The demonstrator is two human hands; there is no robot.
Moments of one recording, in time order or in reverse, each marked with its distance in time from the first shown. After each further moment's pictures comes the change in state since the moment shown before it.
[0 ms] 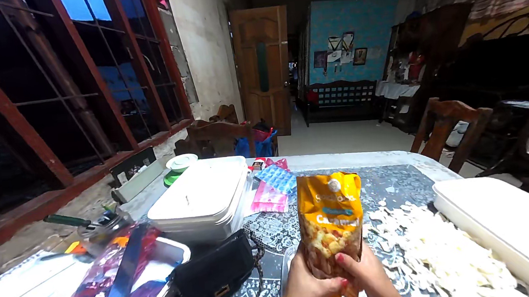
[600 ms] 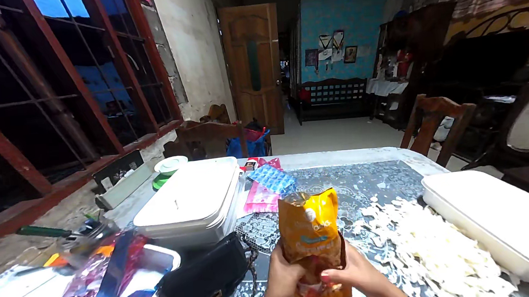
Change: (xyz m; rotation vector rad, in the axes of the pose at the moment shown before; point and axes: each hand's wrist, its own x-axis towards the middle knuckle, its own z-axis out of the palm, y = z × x) left_hand 0.013 -0.005 -0.017 -0.025 0.153 -0.010; right_hand 0.016 0.015 -0.019 -0.069 -0.338 0.019
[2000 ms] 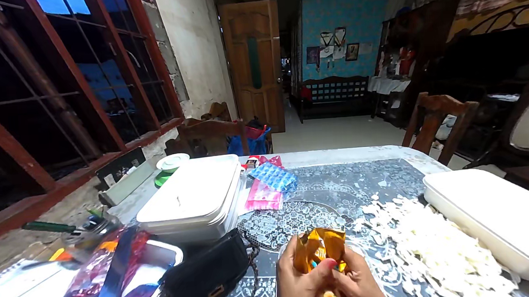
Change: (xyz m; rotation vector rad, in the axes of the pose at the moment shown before) left_hand -0.030 0.034 0.023 0.111 0.058 0.111; right_hand -0.015 0.002 0.023 -0.333 0.169 -0.453
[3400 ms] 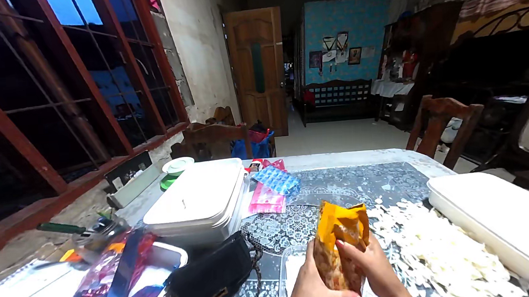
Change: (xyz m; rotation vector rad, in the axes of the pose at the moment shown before) left_hand 0.006 -0.019 0.001 0.304 -0.389 -0.189; right_hand 0.023 -0.008 -0.017 0.314 0.288 0.430
